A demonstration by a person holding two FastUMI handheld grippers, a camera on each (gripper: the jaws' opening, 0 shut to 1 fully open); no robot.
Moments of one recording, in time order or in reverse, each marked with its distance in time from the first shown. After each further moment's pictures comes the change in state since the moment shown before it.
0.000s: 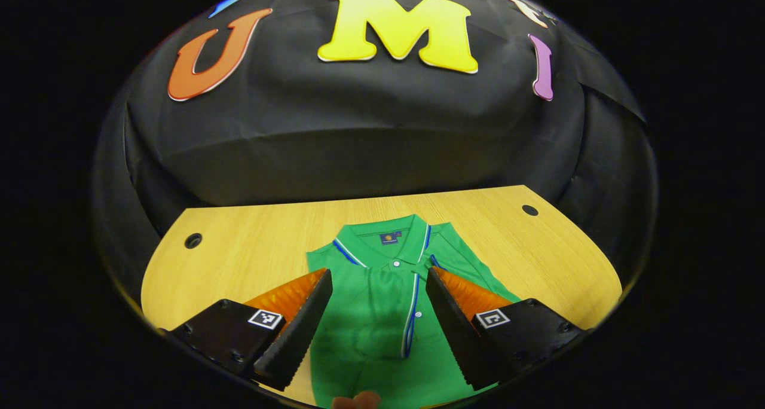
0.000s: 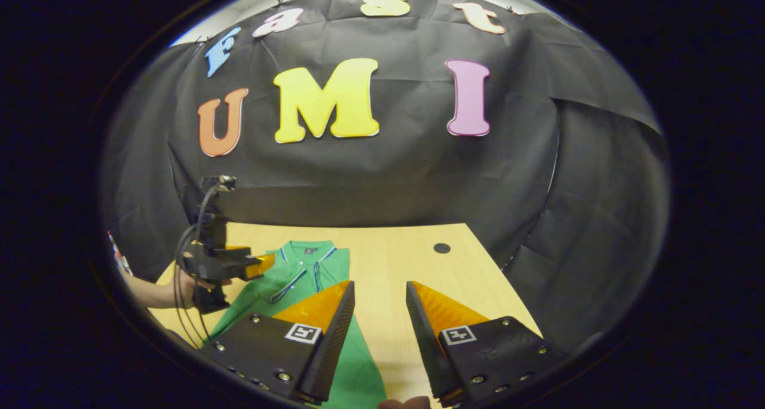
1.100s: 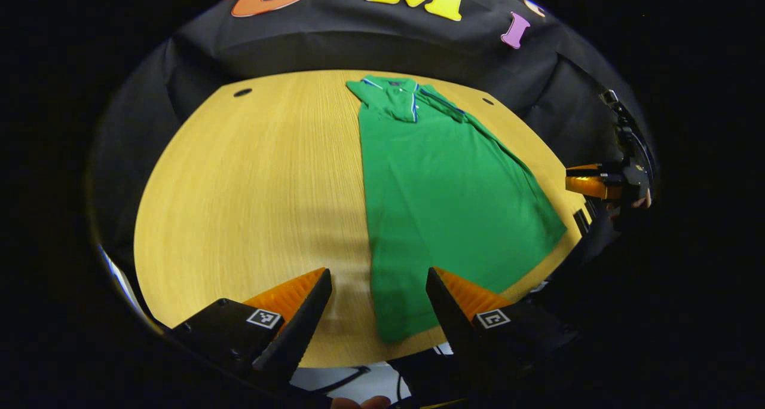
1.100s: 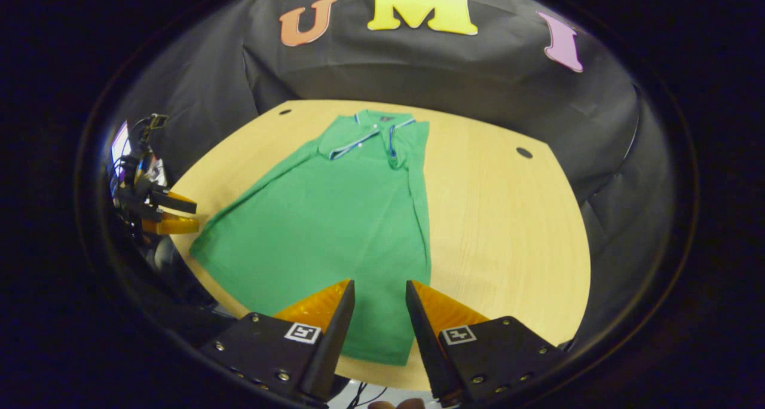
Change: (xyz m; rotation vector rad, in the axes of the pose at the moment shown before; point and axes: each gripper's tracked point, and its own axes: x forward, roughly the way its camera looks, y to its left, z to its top) left arm -0.272 0.038 -0.263 -0.090 0.503 -0.206; right arm -0.037 0.045 -0.239 -0.258 0.513 0.278
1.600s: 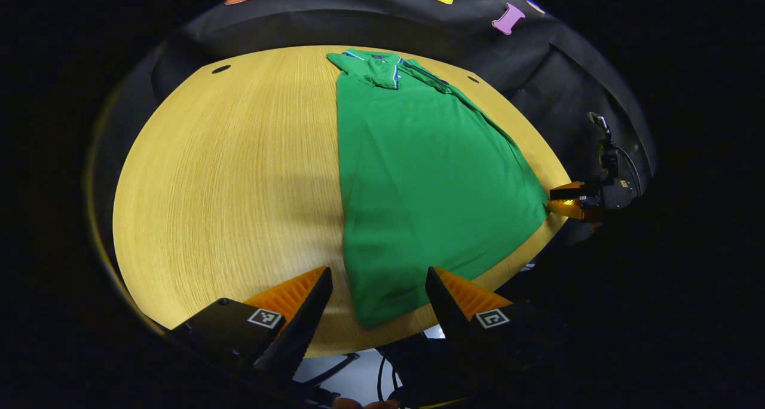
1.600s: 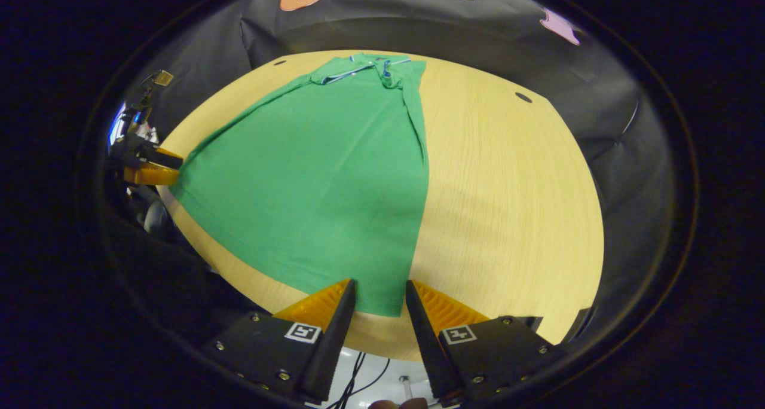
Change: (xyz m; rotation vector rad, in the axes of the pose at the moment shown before) left arm 0.010 -0.017 -0.024 0.016 0.086 -0.083; right arm 0.035 -0.016 -0.078 -0.023 0.161 -0.053
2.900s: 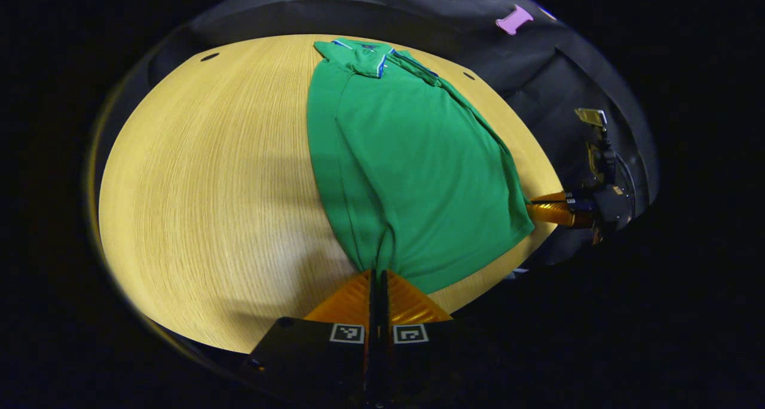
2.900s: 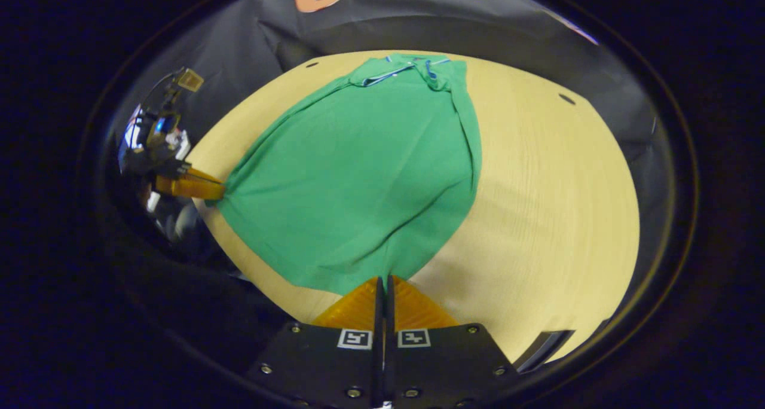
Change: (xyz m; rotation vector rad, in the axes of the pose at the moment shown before) left arm 0.019 -0.041 0.007 -0.096 0.007 -0.070; right arm 0.002 0.041 0.019 0.035 0.023 0.236
